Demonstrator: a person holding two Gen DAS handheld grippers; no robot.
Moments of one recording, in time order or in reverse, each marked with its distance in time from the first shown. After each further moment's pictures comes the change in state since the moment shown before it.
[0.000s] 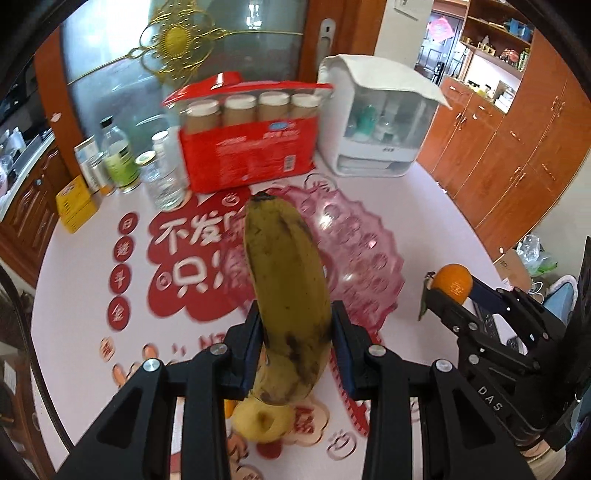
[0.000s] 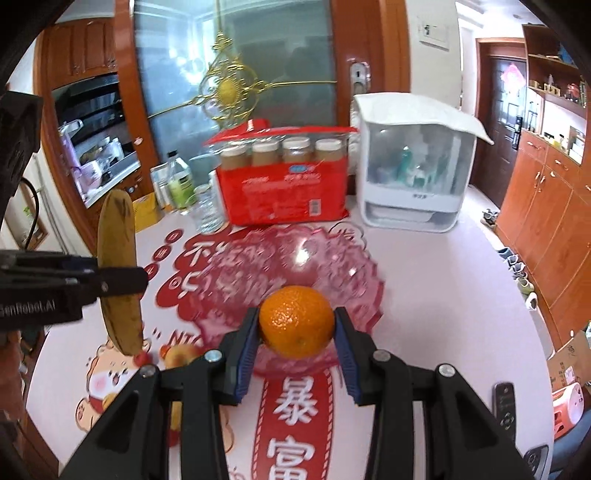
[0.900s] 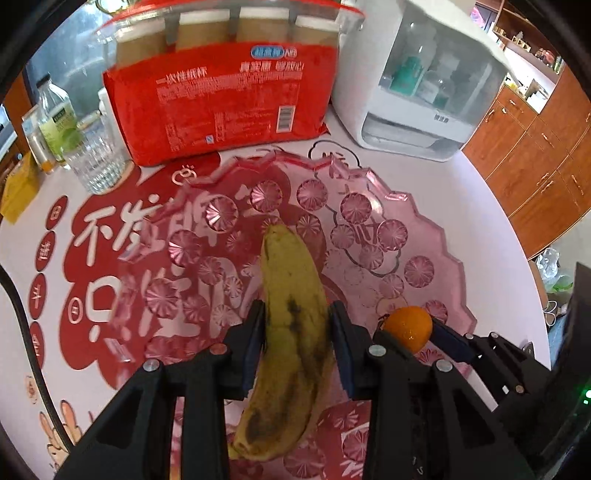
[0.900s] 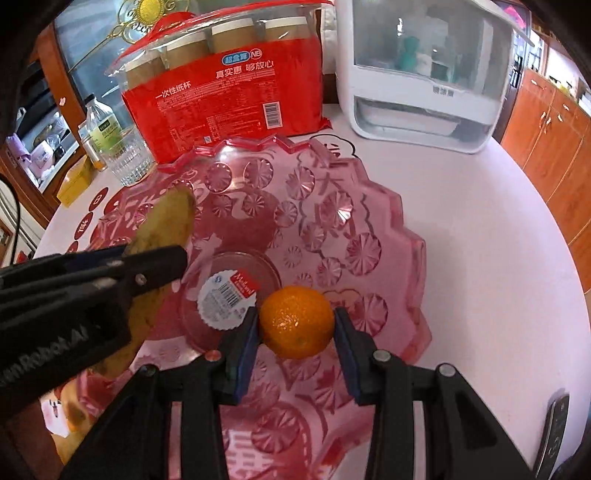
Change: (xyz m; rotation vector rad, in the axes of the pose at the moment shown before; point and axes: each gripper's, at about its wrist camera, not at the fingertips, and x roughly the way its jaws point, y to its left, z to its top) left arm 0.206 -0.001 0.040 -0.073 0.119 0.013; right arm 0.190 -0.038 -0.014 0.078 0.279 -0.046
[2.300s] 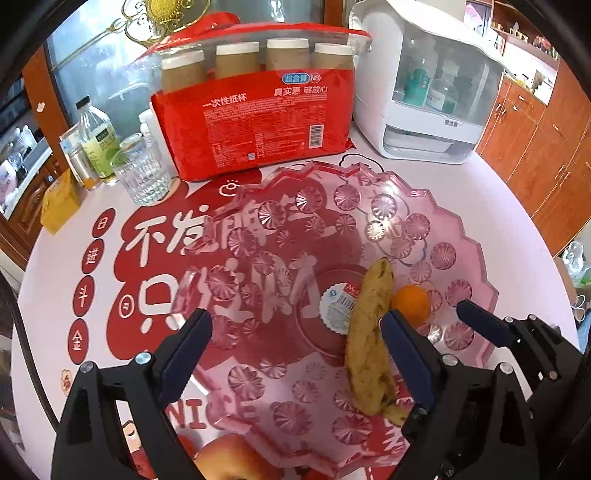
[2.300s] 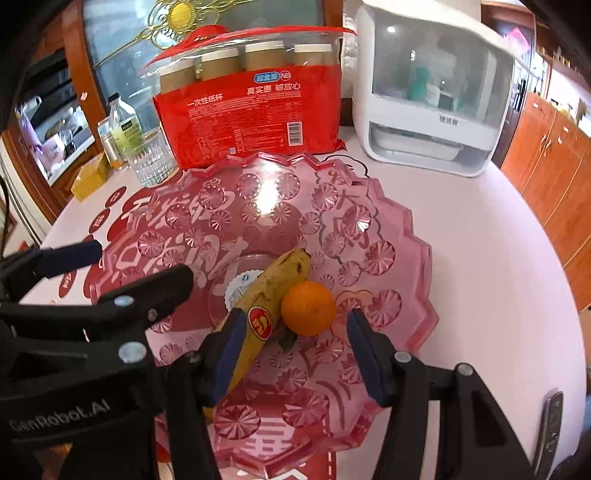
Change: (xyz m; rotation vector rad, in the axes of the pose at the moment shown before) left arm -0.044 0.009 -0.034 0.048 -0.104 0.140; right arm -0.027 0.026 -0.017 -0.049 -0.080 -0.011
